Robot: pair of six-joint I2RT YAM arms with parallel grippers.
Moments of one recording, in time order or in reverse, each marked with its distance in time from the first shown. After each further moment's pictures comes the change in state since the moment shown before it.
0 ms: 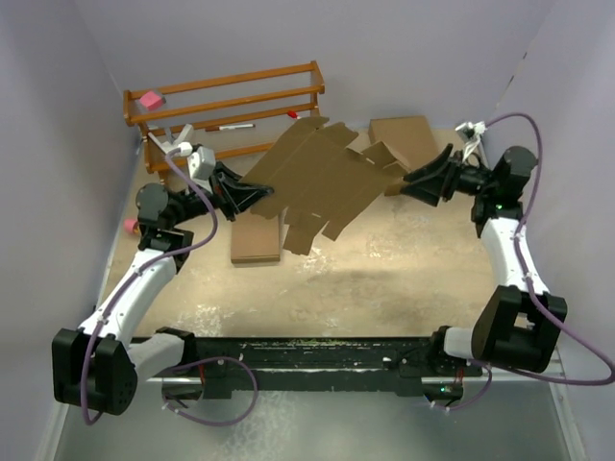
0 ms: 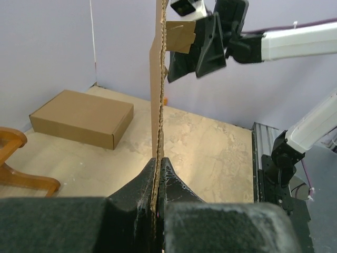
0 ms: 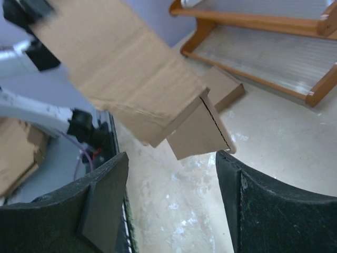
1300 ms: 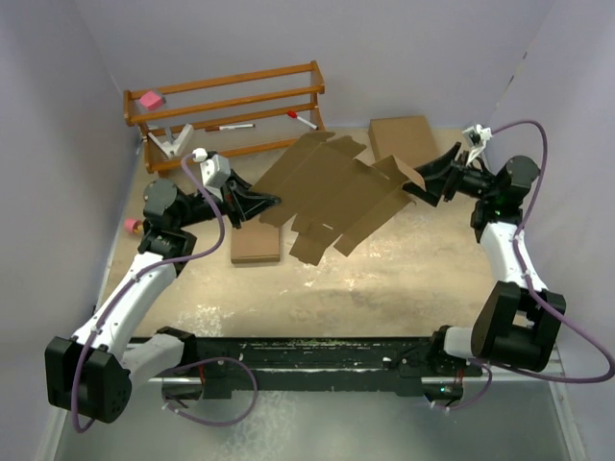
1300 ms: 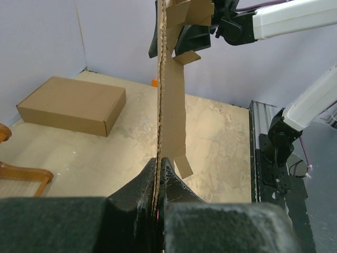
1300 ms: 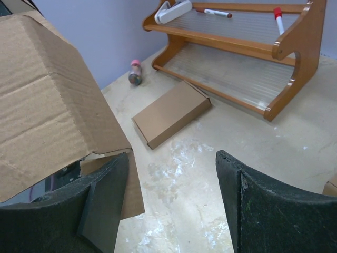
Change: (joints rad) left arm -0.065 -0.046 0.032 -0.252 0.008 0.185; right arm -0.055 0.010 -0.024 0.122 0.058 0.000
